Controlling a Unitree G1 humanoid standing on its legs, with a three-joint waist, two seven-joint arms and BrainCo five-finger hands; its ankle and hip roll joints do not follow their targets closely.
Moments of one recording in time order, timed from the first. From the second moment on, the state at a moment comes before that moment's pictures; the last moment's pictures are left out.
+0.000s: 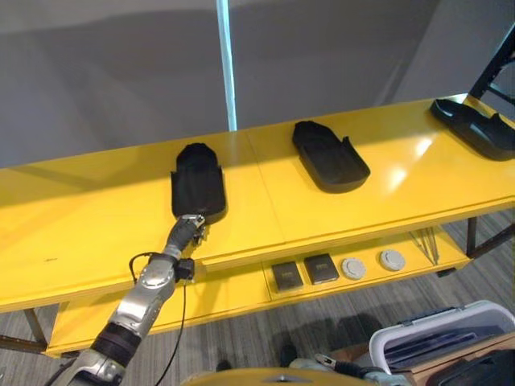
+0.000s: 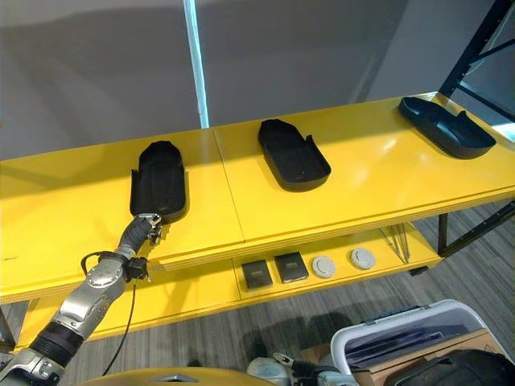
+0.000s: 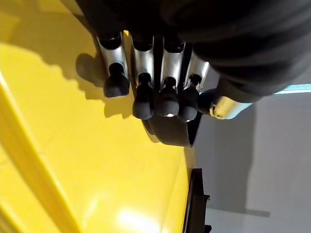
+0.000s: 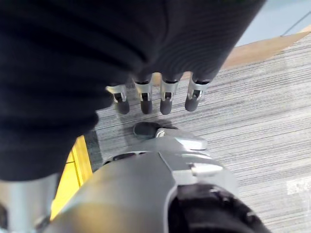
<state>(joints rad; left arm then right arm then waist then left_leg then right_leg) -0.14 0.41 -0.36 0.19 -0.45 0.04 0.17 -0.01 -0.31 0.28 1.13 0.30 0.24 0.20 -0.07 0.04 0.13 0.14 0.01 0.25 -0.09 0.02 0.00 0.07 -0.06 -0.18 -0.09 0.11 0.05</state>
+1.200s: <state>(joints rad) 0.02 0.46 -0.41 0.03 -0.31 -0.44 0.38 -0.07 -0.26 0.27 1.22 0.42 0.31 0.21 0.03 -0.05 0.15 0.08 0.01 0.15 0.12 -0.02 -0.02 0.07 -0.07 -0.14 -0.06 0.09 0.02</state>
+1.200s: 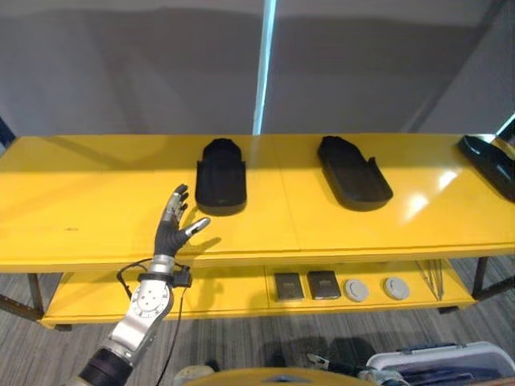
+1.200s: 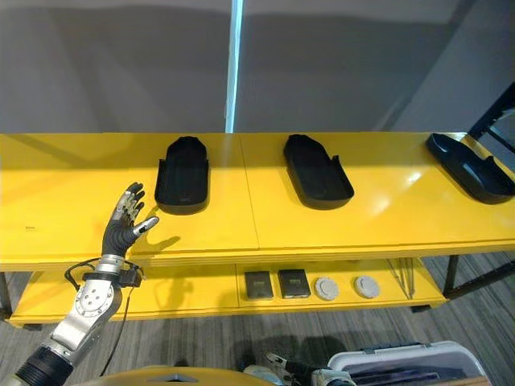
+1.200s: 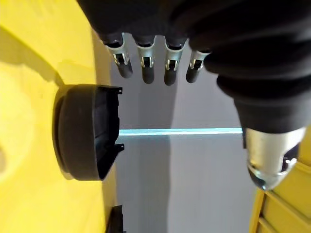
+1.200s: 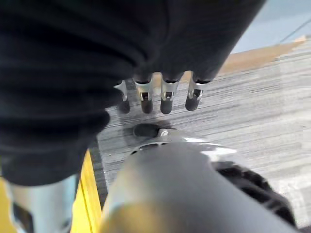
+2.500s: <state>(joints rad) -0.11 0.41 -0.39 0.17 -0.16 -0.33 0.60 0.01 -0.29 0.16 1.23 0.34 0.08 0.13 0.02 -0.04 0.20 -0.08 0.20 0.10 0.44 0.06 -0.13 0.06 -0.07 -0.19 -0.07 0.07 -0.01</state>
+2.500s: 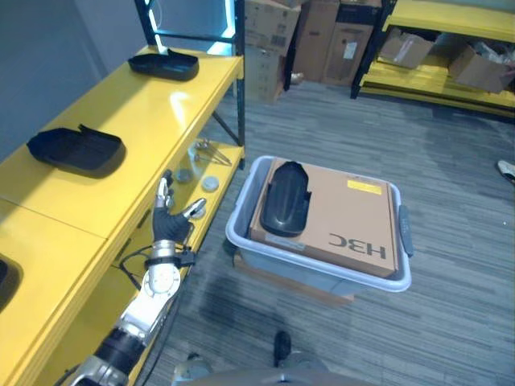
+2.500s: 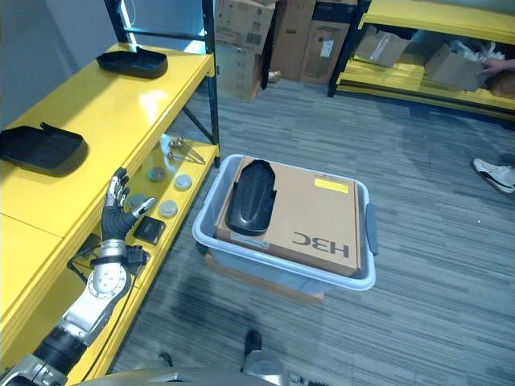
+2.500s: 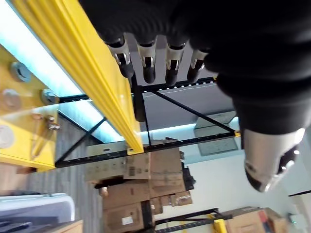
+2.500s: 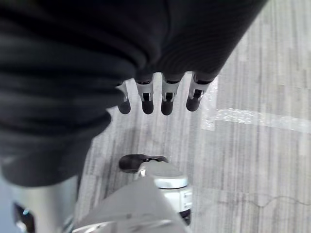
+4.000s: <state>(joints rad) -0.18 0.34 -0.39 0.84 -0.35 -0.31 0.26 -0.66 -0.67 0.28 0.60 0.11 0.19 -0.55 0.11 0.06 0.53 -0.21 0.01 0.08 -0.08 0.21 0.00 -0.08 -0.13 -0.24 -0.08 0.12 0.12</state>
